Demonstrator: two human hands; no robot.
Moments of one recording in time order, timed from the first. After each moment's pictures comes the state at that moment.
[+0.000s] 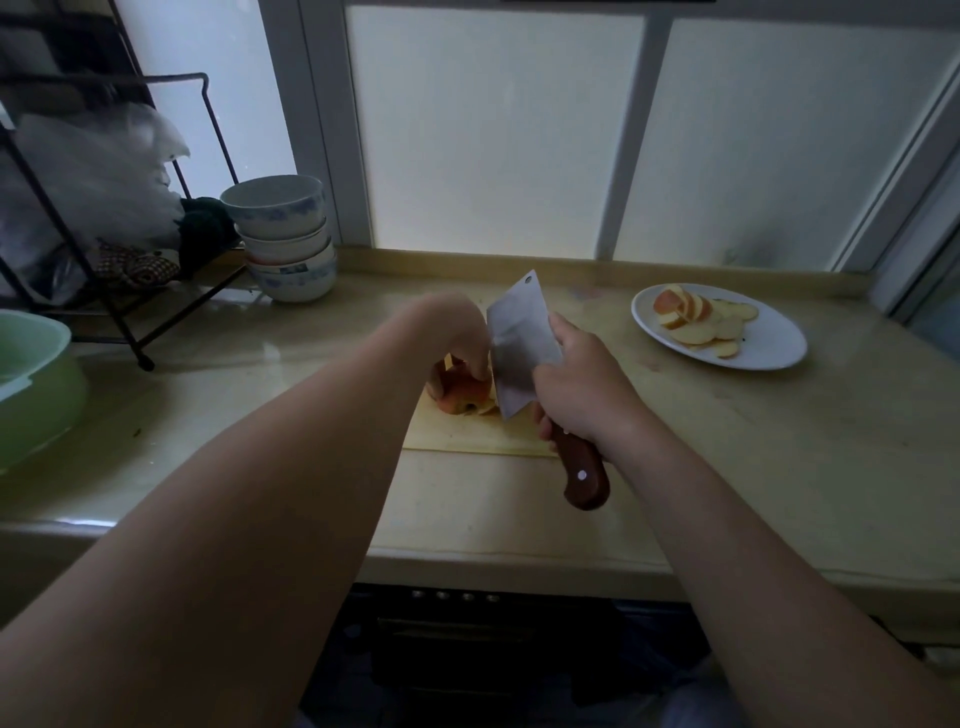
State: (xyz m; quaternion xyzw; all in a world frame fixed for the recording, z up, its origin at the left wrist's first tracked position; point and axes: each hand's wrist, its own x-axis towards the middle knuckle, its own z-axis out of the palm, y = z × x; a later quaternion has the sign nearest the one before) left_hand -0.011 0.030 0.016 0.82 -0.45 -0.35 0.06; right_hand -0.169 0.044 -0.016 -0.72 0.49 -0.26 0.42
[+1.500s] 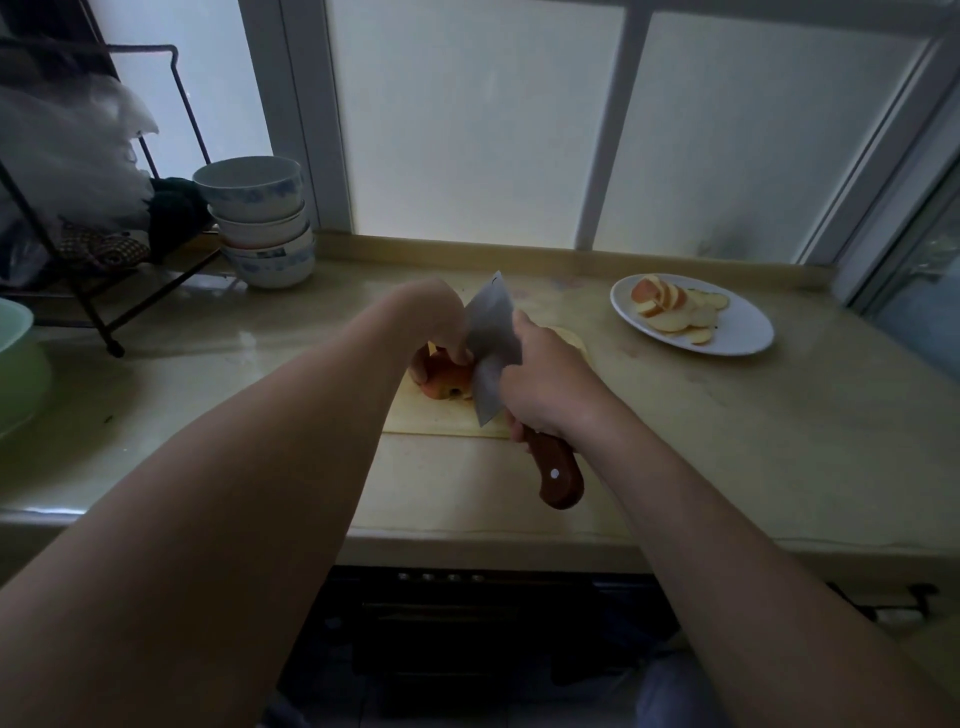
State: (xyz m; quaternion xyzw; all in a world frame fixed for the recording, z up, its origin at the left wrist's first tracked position) left_hand -0.003 0.030 0.008 0.81 -0.47 -0.33 0.06; right_hand -0.161 0.074 -0.002 -0.76 0.50 -0.17 0.37
